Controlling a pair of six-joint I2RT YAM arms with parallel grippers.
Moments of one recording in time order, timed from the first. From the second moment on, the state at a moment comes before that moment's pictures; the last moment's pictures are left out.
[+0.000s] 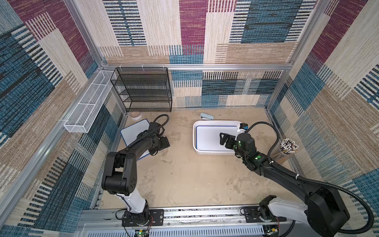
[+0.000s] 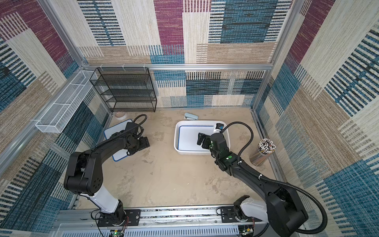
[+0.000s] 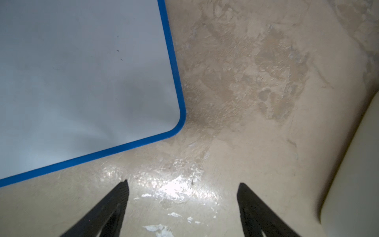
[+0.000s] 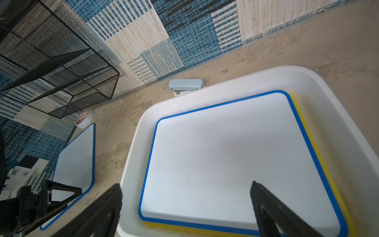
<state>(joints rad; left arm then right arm) -0.14 1.69 1.09 -0.56 0.03 -0.53 0.51 1.21 0.68 0.10 0.22 0.59</state>
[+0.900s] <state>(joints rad) -0.09 1.70 1.06 -0.46 0.04 -0.57 0.55 1.30 0.67 0.19 0.21 0.53</state>
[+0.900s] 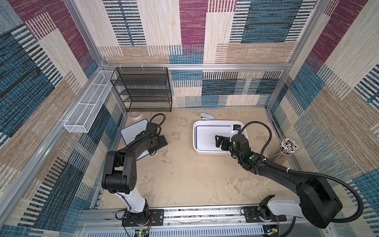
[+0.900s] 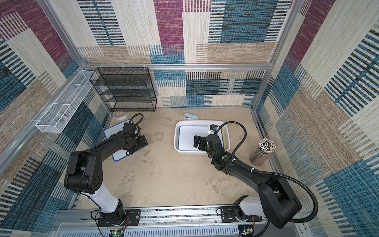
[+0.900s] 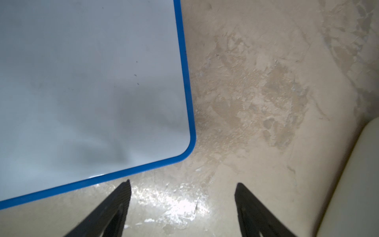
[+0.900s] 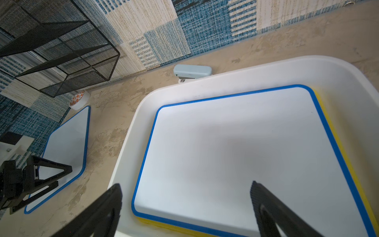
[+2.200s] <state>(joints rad) 0.02 1.89 1.12 -0.24 0.19 -0.62 0.64 1.34 0.69 0.17 0.22 0.53</state>
